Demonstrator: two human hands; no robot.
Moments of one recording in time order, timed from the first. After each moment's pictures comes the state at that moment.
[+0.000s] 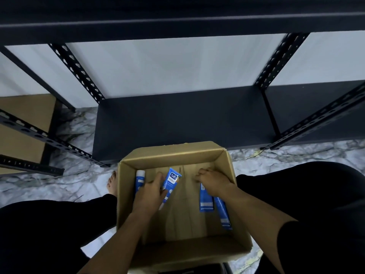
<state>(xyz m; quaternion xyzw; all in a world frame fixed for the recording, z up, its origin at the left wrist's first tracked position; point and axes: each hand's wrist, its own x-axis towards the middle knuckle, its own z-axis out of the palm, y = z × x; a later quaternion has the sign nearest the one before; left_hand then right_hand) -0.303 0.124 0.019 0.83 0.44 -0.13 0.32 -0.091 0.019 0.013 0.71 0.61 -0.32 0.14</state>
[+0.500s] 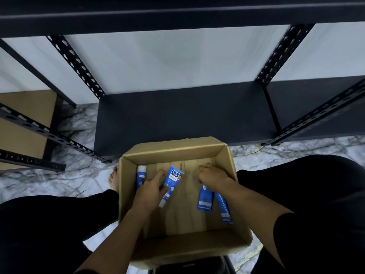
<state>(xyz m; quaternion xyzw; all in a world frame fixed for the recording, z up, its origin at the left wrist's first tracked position) -0.315 0.123 0.017 0.80 0.44 -0.13 0.39 -0.099 0.025 0.015 0.69 0.63 -0.29 0.22</state>
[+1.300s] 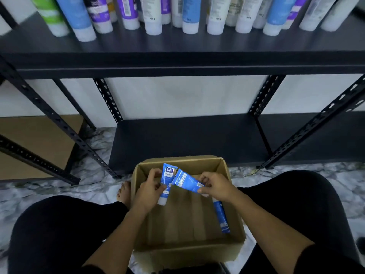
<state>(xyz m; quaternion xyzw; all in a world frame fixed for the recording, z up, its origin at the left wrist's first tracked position) -0.339 0.119 0.088 0.75 0.46 0.08 0.47 -0.113 -0.016 0.088 0.77 0.44 -0.41 -0.22</state>
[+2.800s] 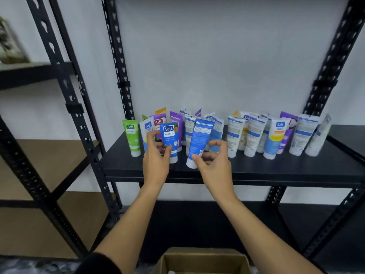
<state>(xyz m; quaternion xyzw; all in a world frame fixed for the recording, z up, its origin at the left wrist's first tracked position) -0.272 0.260 0.433 0.70 0.37 0.52 0.32 -0.163 0.133 0.446 0.64 0.40 -0.12 -0.65</state>
